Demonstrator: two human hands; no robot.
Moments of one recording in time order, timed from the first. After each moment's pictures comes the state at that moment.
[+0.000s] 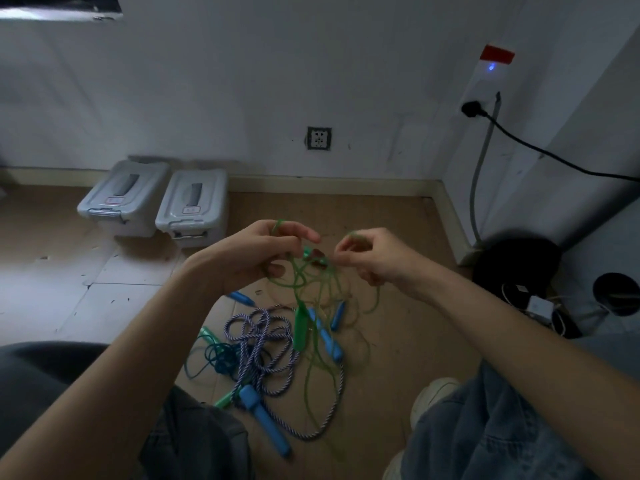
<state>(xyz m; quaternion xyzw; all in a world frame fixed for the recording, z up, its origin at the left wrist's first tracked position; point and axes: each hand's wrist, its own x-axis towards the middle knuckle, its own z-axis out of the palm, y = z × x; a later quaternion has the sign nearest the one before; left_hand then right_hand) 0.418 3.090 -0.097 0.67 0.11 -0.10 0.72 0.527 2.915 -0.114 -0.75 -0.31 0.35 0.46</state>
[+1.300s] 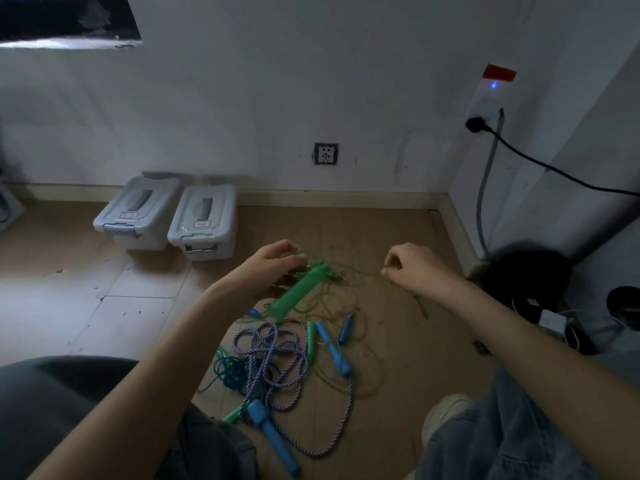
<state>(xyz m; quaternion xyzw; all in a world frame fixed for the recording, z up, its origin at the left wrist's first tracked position) 0.417 3.089 -0.117 0.71 0.23 -0.03 0.67 0.544 2.902 -0.113 -0.94 -0.27 0.18 0.11</state>
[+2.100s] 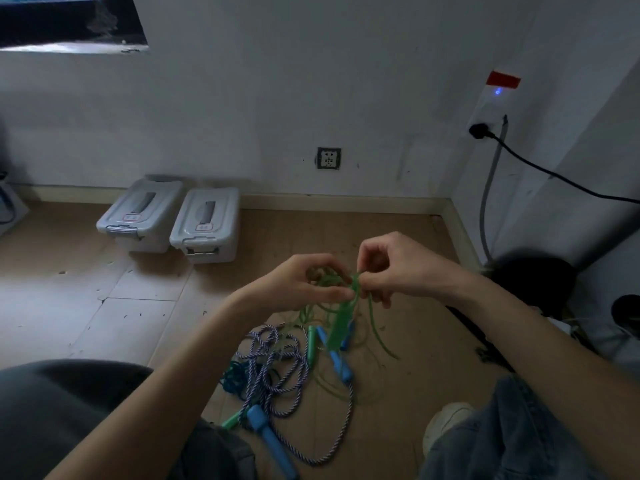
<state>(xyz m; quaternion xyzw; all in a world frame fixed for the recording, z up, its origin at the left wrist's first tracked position) 0.418 3.061 -0.099 0.83 0.04 -0.06 0.55 0.521 2.909 -0.071 -0.77 -0.39 0.33 0.39</state>
